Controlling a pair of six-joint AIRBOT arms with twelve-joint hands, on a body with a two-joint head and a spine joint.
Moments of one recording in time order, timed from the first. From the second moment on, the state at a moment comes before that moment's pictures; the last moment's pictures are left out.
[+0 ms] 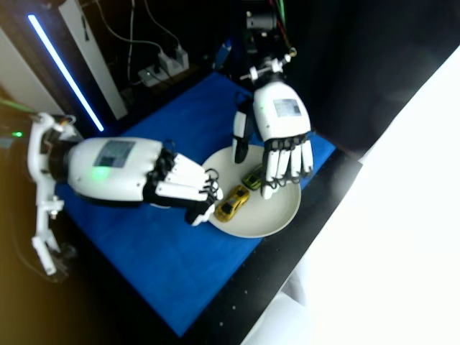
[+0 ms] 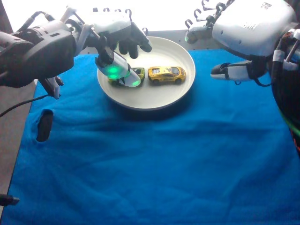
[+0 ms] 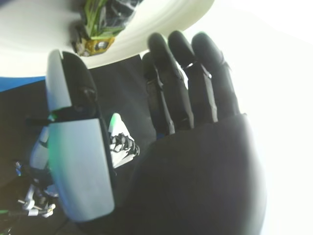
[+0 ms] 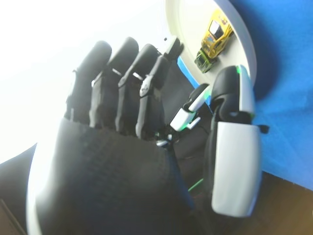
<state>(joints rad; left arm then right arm) 0.45 -1.33 1.52 -0.19 -0.20 1.15 -0.56 -1.12 1.21 0.02 0.53 -1.35</state>
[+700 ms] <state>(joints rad) 0.48 -1.36 1.56 -0.21 -0.17 1.15 -0.56 -1.12 1.20 0.02 0.53 -1.35</state>
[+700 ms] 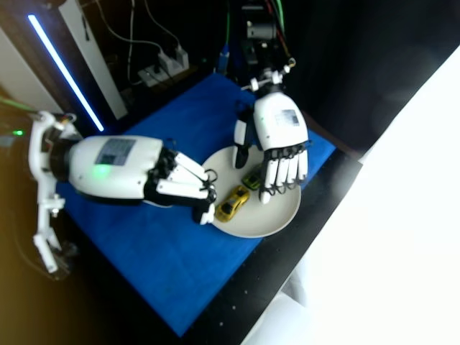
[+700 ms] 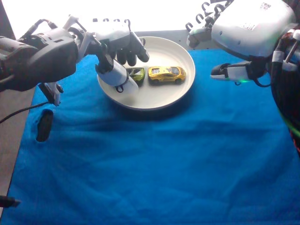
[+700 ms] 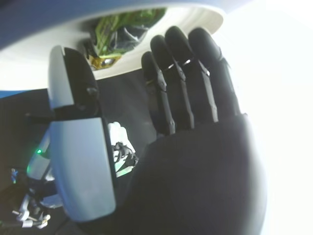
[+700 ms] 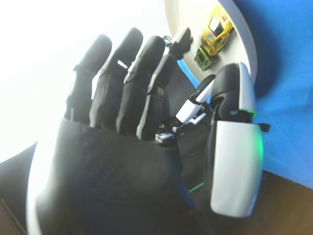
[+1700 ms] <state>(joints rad) 0.49 -1.38 1.60 -0.23 -0.16 1.16 -0.56 -1.12 1.19 0.02 0.53 -1.35</state>
